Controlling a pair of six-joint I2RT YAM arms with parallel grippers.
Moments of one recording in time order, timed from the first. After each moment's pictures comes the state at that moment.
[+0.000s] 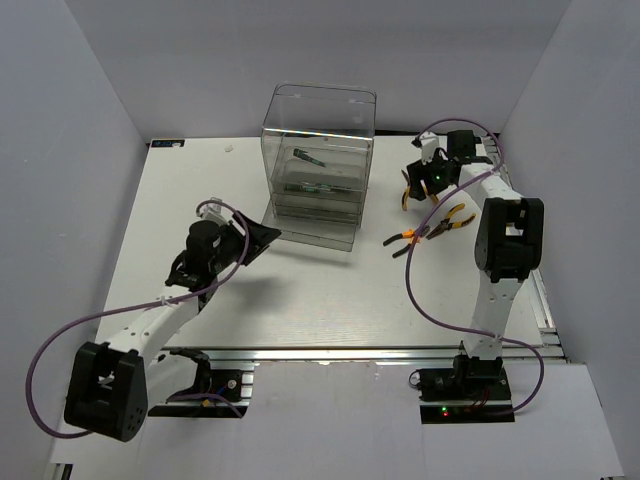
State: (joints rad) left arm -0.28 1.08 0.49 0.27 0.31 -1.01; right arm 0.03 2.09 1.64 -0.45 -0.40 -0.46
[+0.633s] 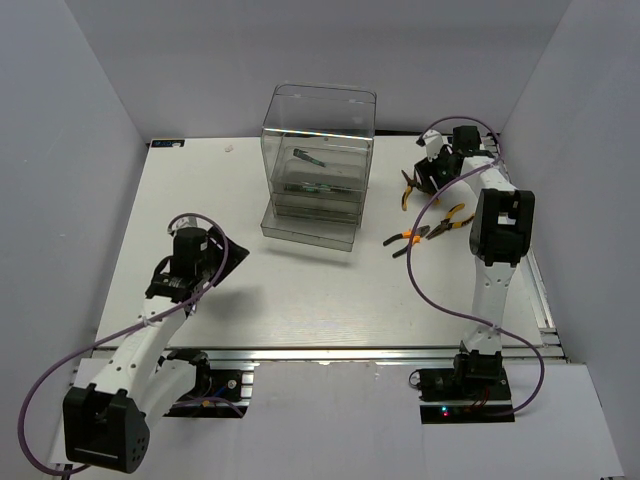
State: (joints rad) left arm -0.18 0.91 0.58 -0.34 0.02 -0.86; right arm -0.01 2.31 1.89 -0.49 -0.34 -0.65
